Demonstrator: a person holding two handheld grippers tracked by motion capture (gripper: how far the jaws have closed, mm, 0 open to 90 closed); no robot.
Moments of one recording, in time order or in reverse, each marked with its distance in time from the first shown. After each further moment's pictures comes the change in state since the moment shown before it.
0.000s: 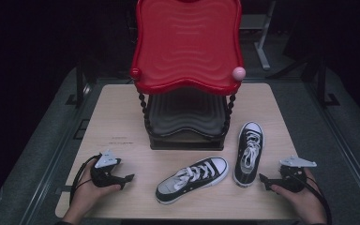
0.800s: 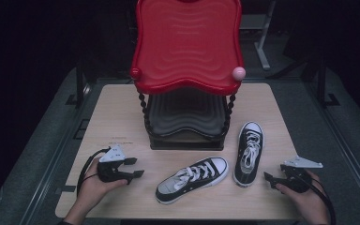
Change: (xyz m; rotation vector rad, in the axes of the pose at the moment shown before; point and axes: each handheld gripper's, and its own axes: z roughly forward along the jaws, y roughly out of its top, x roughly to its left) left arm -0.031 0.055 -0.010 -0.049 -0.194 0.082; right arm -0.006 -0.002 -0.010 -0.006 0.006 0.010
